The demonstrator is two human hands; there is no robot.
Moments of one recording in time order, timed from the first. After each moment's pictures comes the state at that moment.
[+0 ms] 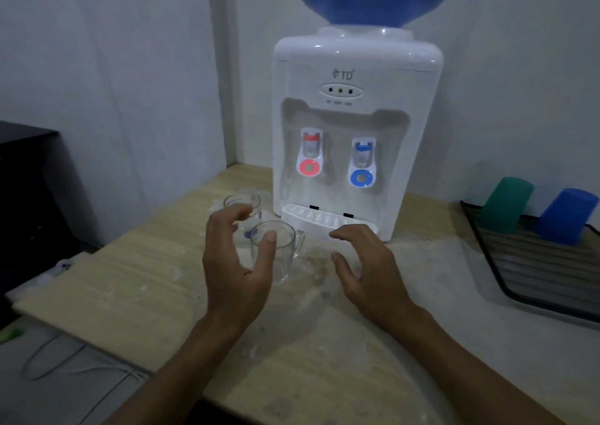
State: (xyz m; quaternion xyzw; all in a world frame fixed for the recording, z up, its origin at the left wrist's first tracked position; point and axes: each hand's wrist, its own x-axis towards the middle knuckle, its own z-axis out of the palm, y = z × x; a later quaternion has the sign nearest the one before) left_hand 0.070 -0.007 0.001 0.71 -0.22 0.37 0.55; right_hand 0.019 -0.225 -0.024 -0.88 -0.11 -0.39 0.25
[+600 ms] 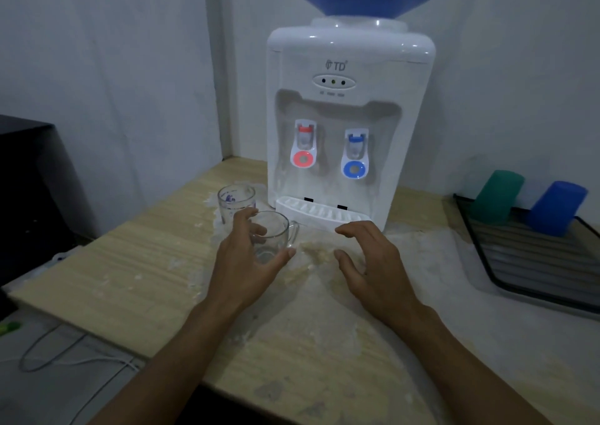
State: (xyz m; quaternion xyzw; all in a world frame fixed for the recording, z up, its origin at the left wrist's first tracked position) left_hand 0.086 -0.012 -0.021 0.82 -0.21 0.15 0.51; right_hand 0.000 -0.236 -0.025 -0.89 -0.07 -0.38 0.25
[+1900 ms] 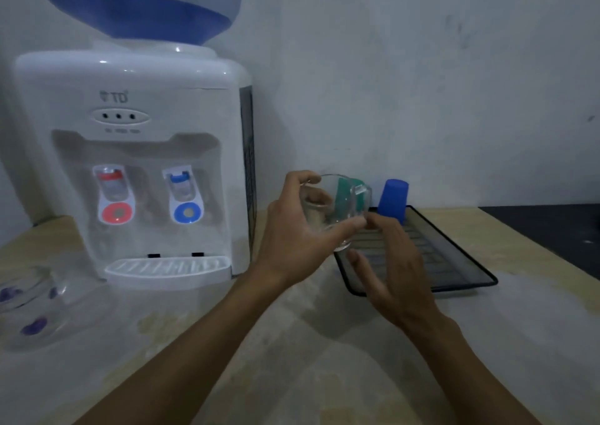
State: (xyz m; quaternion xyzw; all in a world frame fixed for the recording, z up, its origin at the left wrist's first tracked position) left_hand 0.017 -0.280 0.079 0.66 -0.48 0.04 0.58; right_hand -0.111 -0.413 0.012 -0.85 0.07 -0.49 0.18
